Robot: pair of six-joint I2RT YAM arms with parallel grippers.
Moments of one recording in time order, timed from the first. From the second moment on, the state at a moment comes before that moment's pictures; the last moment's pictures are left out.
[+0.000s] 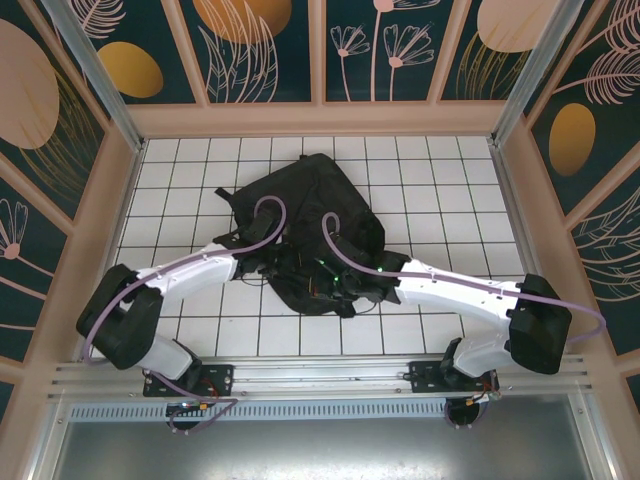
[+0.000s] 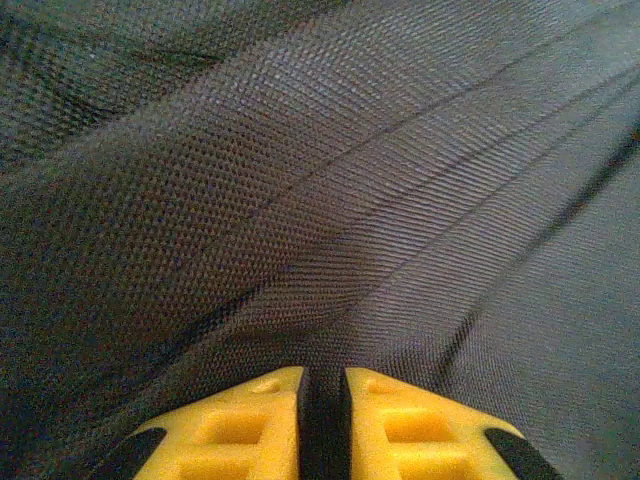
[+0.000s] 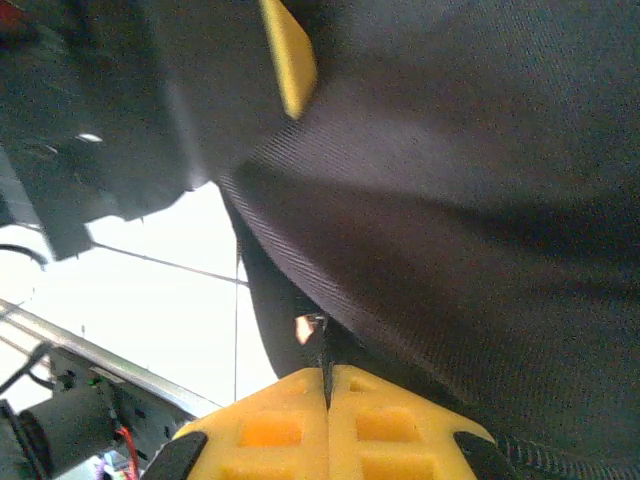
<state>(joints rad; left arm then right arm) -0.65 1.52 0.85 -0.34 0.15 -0.77 1.07 1.38 0.97 -0.50 -0.05 1.05</state>
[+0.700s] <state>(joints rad) -0.63 0.95 0.55 -0.27 0.14 -1.11 0.98 1.39 1.03 -0.42 -0.21 1.06</state>
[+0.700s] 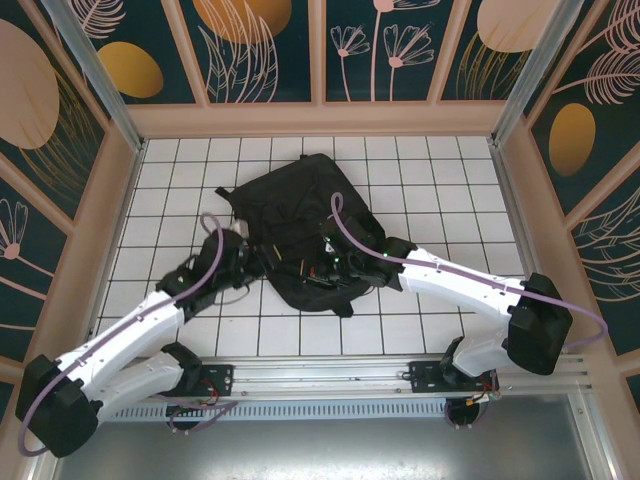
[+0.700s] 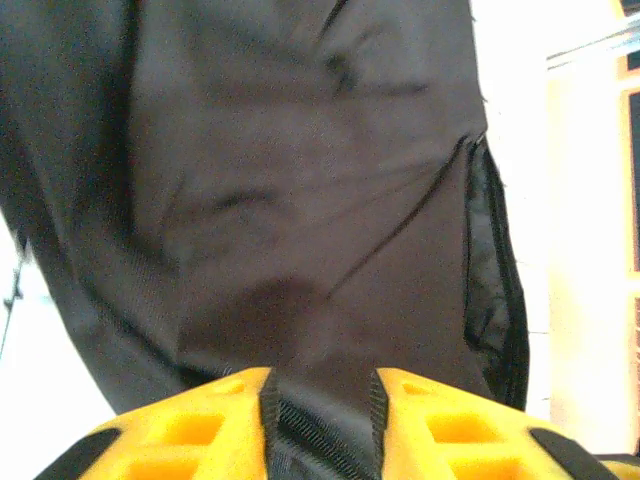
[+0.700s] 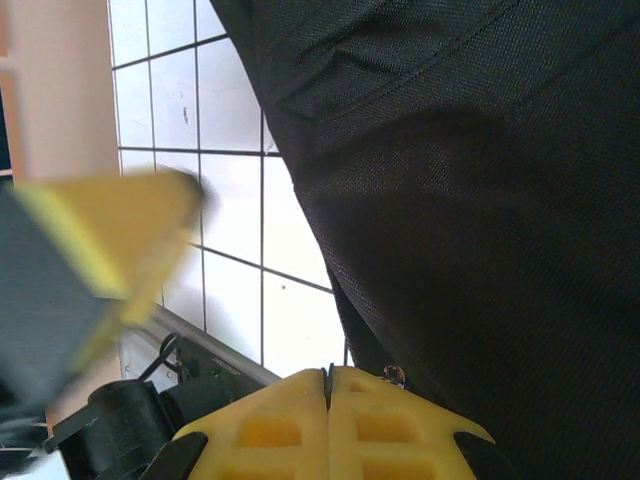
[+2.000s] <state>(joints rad) -0.66 1.12 0.48 -0.04 0.26 -1.40 1.10 1.38 0.99 -0.36 -0.21 1.06</state>
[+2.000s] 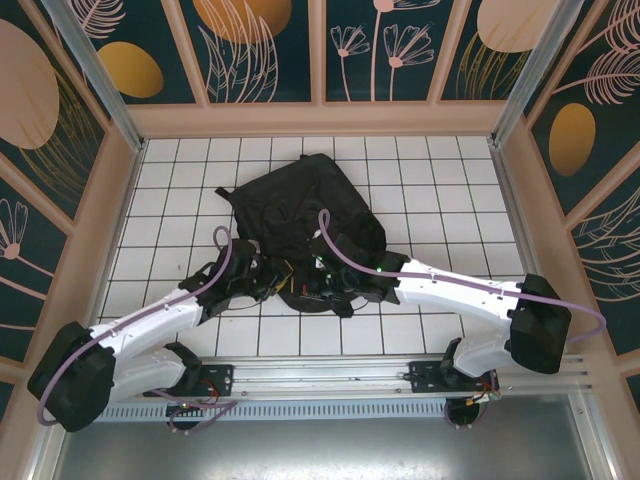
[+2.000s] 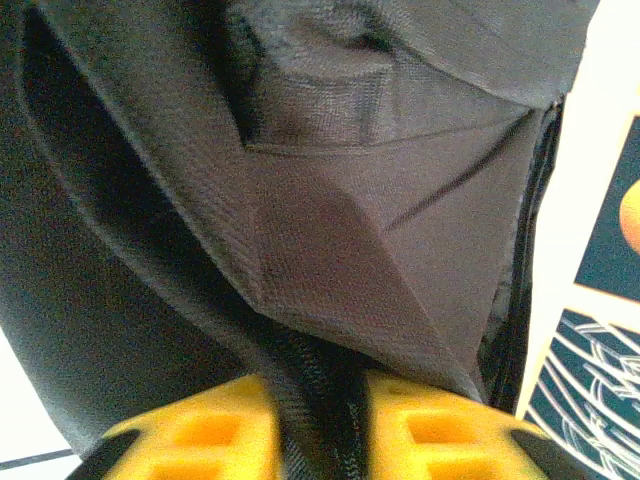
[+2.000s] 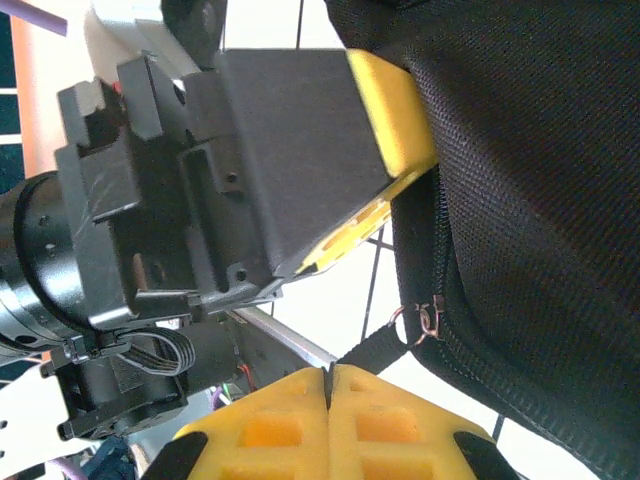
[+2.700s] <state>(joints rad) -0.67 1.03 0.58 -0.29 0.13 -1.20 1.09 1.29 1.01 -0.51 -0.09 1.09</state>
